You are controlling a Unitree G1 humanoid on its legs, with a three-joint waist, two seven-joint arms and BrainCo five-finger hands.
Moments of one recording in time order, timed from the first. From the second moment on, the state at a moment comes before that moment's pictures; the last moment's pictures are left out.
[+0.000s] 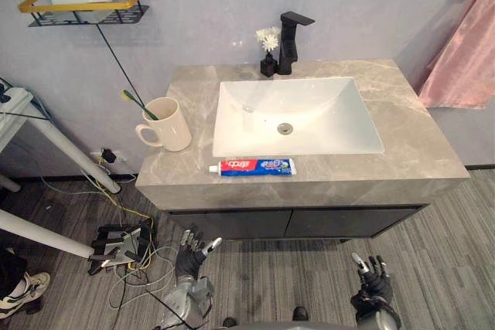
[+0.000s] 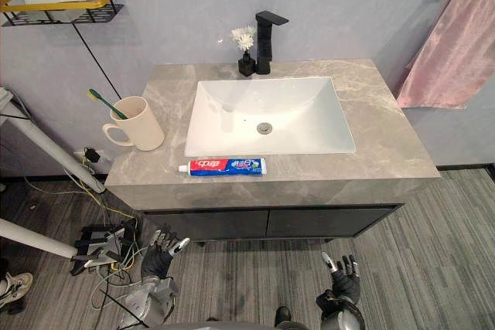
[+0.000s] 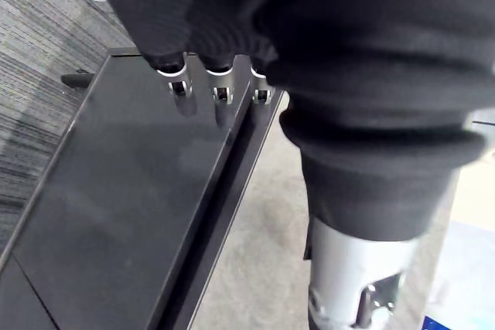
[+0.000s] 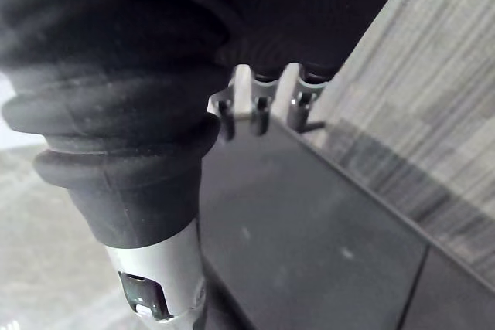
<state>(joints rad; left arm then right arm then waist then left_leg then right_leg) 0.33 0.01 -0.06 0.25 -0.46 -0.20 0.09 0.31 0.05 -0.43 0.38 0.56 -0.22 -0.15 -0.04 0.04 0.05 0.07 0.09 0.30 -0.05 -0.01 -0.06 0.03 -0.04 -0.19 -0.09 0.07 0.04</state>
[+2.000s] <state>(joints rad) 0.39 0.05 -0.20 0.30 -0.49 -0.19 -0.07 -0.46 -0.97 0.40 0.04 0.38 -0.19 0.16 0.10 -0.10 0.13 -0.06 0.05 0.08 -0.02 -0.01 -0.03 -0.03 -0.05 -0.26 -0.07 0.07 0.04</state>
